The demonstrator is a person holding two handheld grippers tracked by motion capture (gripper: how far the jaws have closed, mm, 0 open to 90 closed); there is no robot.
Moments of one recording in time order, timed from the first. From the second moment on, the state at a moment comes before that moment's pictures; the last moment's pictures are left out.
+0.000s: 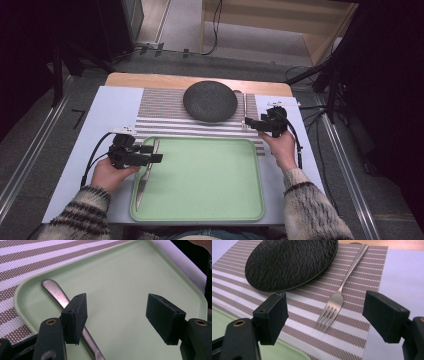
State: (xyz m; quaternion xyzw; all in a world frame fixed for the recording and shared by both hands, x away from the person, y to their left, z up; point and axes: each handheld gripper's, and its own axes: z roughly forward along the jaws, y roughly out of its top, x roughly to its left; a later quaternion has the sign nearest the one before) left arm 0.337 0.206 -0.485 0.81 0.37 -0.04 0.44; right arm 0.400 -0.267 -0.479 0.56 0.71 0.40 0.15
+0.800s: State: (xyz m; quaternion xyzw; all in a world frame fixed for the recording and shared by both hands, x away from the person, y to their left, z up) left arm 0.339 0.205 -0.489 0.82 0.38 -0.05 0.43; right arm 0.460 -0.262 -0.475 0.58 0.69 0.38 0.19
